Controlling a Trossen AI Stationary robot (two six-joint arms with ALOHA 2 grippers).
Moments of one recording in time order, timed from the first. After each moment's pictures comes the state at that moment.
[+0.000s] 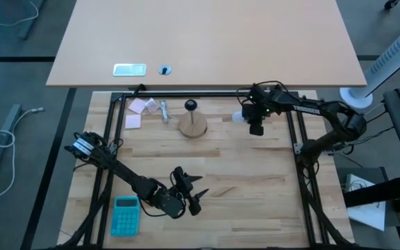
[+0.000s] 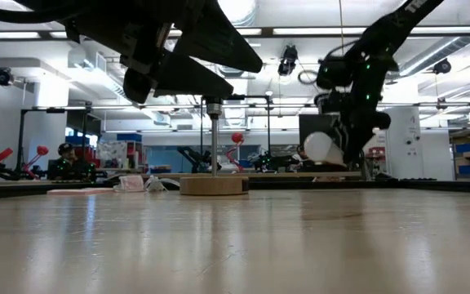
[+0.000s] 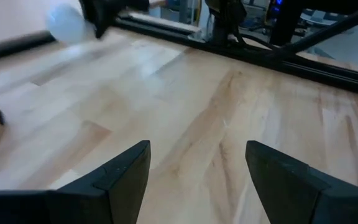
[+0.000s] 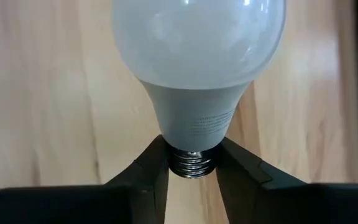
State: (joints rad) left arm -0.56 1.85 0.99 0.34 -0.90 -0.59; right arm -0.65 1.41 0.89 -0.66 -0.10 -0.57
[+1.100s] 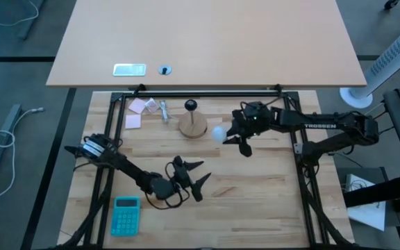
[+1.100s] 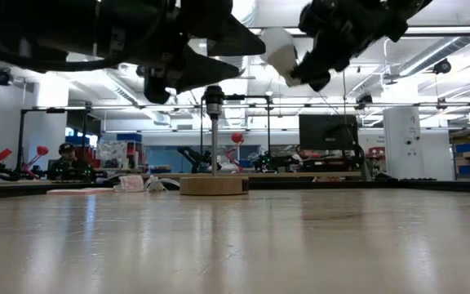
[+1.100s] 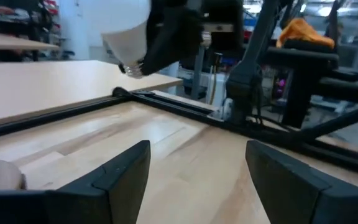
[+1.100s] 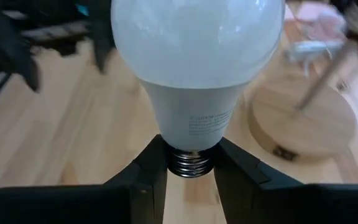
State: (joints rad) left arm -0.47 1.93 0.81 1.17 -0.98 -0.16; right arm -0.22 1.23 0.85 -0.20 -0.35 -0.13
